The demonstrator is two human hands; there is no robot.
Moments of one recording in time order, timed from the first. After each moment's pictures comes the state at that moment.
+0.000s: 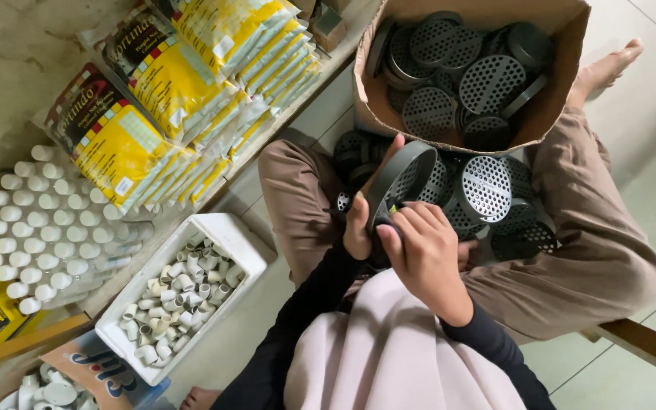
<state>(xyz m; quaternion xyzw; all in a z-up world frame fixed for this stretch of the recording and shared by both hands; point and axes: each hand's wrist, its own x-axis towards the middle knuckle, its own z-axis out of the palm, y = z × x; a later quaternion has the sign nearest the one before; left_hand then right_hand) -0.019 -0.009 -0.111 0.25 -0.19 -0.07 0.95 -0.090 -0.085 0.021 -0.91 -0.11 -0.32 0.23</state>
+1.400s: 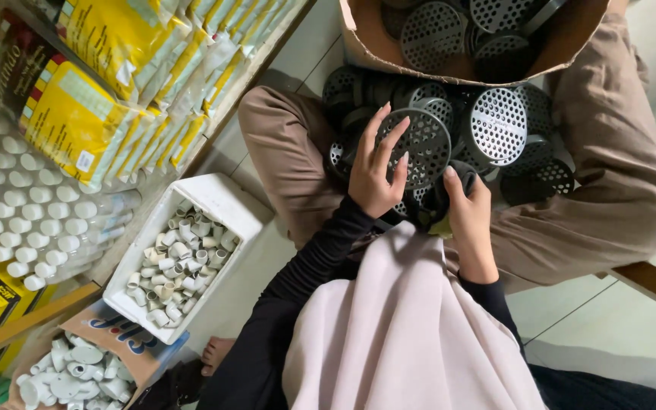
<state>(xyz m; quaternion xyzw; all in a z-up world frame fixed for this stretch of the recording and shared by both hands) -0.035 0.005 -0.105 0.79 -0.31 0.10 0.52 -0.144 -0.134 -0.092 -0.71 0.30 -0.11 0.63</state>
